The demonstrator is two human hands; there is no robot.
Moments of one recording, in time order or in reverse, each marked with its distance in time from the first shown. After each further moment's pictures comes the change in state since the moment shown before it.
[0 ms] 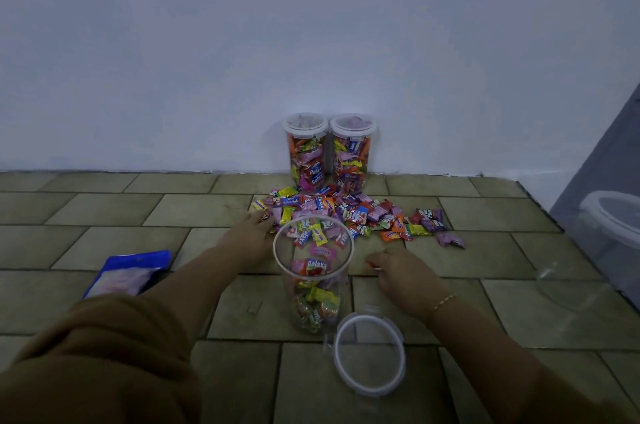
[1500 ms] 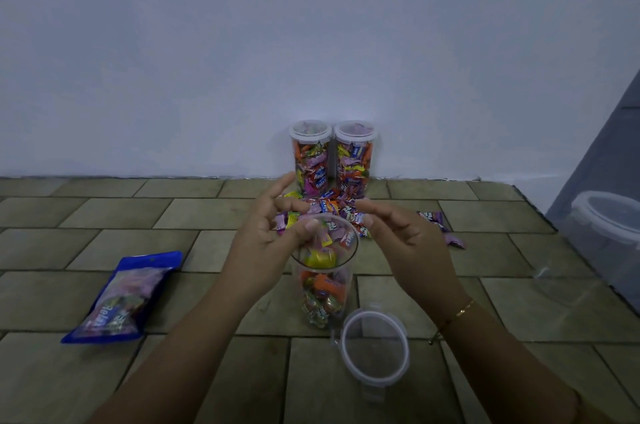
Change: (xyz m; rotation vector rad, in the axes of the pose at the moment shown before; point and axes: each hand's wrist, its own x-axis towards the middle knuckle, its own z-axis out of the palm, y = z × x) left_hand -0.121 0.088 -0.068 -1.132 0.535 0.254; right_hand -0.049 -0.067 -0.060 0.910 0.661 -0.227
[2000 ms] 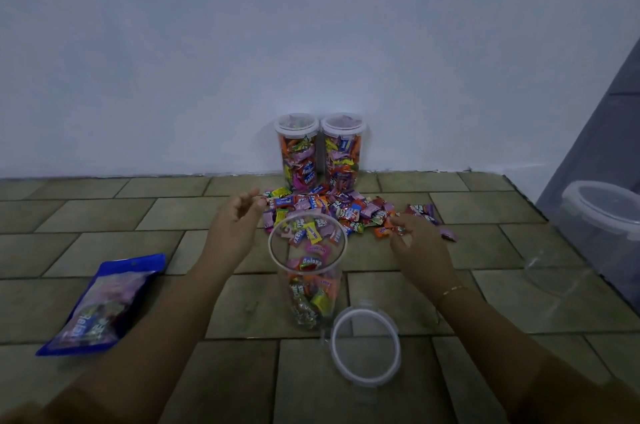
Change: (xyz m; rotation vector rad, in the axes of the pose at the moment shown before) left_hand 0.047 -0.079 -0.013 0.135 0.153 -0.262; right_hand 0.010 0.095 -0.026 -0.550 -0.004 0.290
